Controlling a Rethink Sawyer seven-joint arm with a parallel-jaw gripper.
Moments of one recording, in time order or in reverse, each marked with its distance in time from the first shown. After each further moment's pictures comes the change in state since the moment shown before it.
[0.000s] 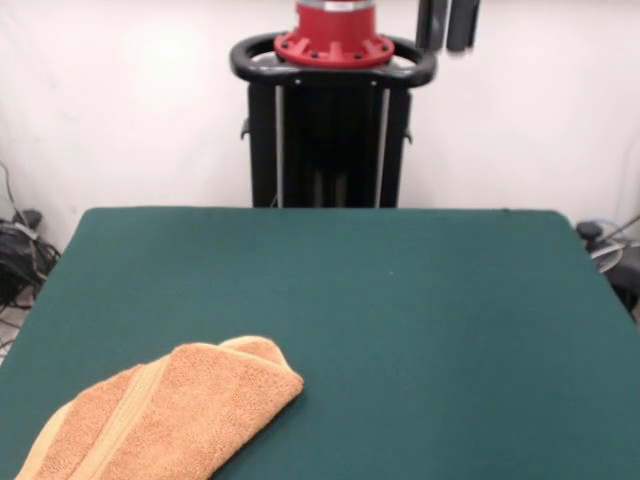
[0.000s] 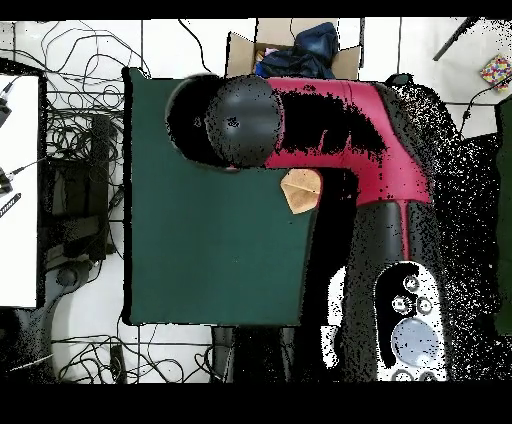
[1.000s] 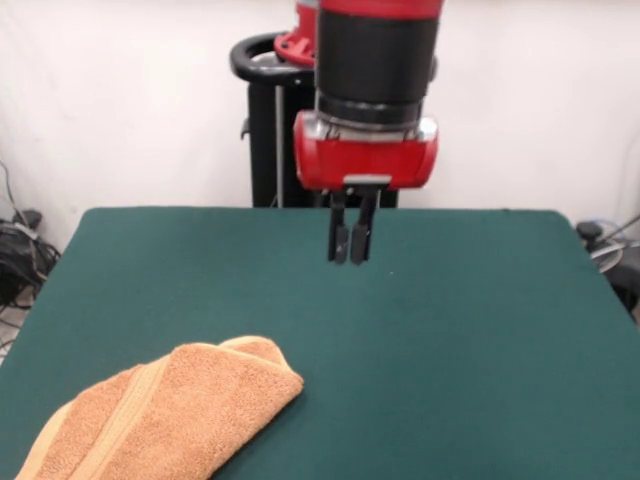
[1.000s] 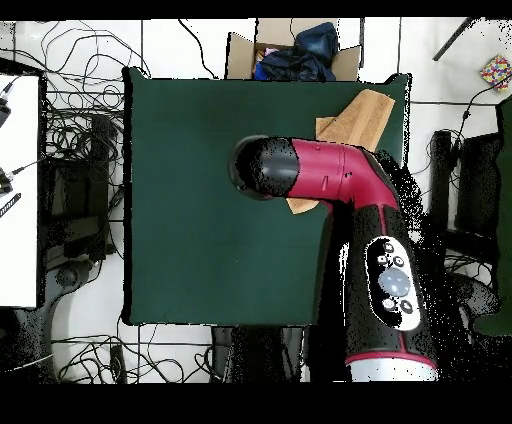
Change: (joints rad) arm -0.006 0.197 -0.119 0.163 -0.004 -0.290 0.001
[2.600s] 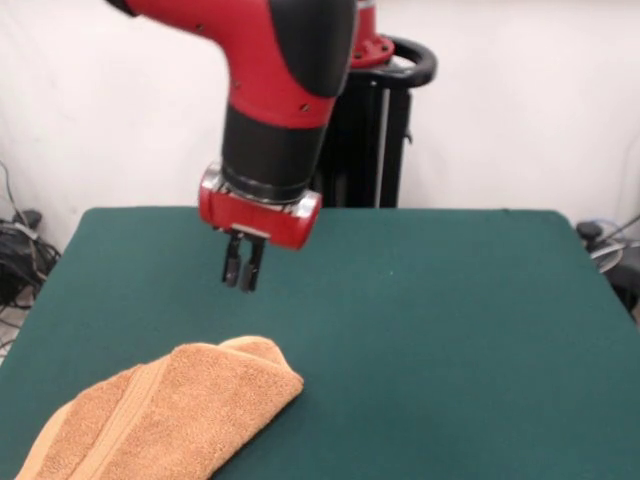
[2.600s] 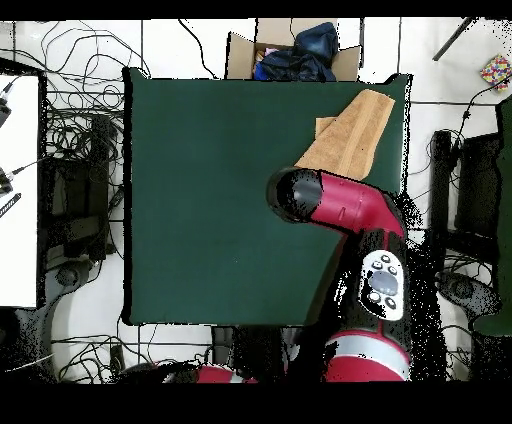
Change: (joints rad) arm 0.126 0.187 -0.356 -0.009 0.134 -0.142 0.144
